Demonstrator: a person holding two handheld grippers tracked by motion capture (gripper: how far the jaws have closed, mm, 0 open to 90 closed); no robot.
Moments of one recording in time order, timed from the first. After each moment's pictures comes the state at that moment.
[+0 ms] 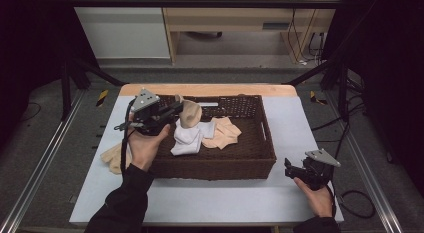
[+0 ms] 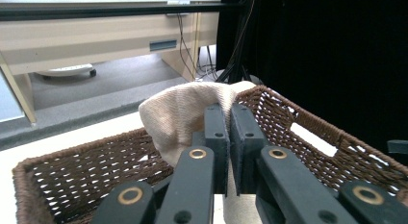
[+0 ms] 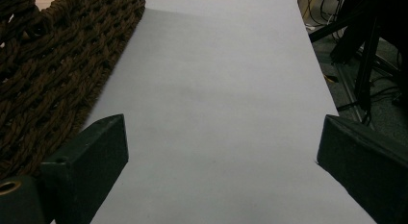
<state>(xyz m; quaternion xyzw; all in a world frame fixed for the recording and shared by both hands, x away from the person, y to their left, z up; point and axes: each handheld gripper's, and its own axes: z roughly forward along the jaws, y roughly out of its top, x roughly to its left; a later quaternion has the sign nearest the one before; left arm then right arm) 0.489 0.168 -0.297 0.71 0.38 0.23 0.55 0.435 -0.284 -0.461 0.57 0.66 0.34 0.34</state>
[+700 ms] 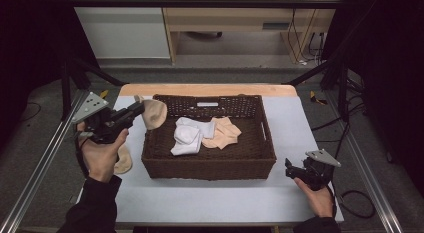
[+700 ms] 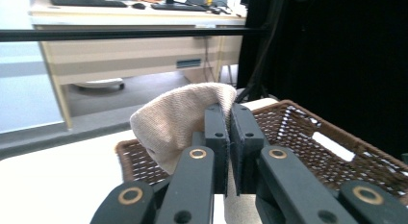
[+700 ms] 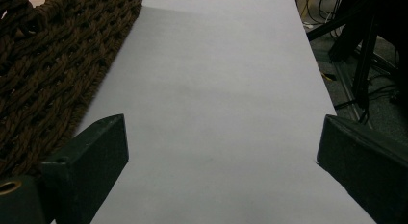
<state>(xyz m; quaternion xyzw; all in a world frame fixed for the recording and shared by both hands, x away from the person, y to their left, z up) 0.452 0.252 -0.280 0.67 0.40 0.27 0.56 0.434 -0.285 -0.461 0.58 0.66 0.33 0.34</state>
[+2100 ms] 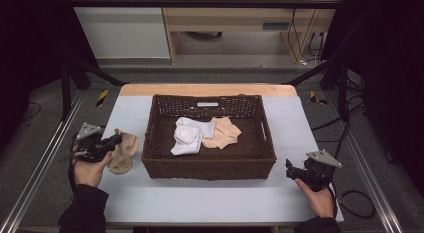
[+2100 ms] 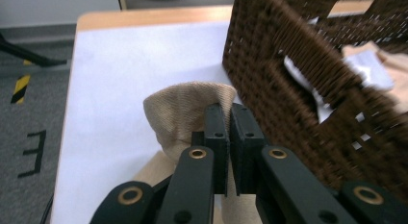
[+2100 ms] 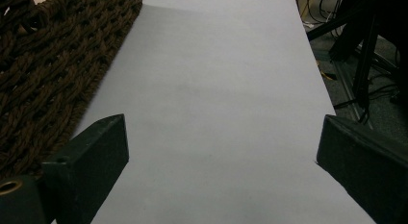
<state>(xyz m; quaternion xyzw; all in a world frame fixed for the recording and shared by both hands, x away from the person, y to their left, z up) 0.477 0.326 -0.400 0.70 0.52 0.25 0.41 0.432 -0.286 -0.461 0.58 0.67 0.33 0.34</state>
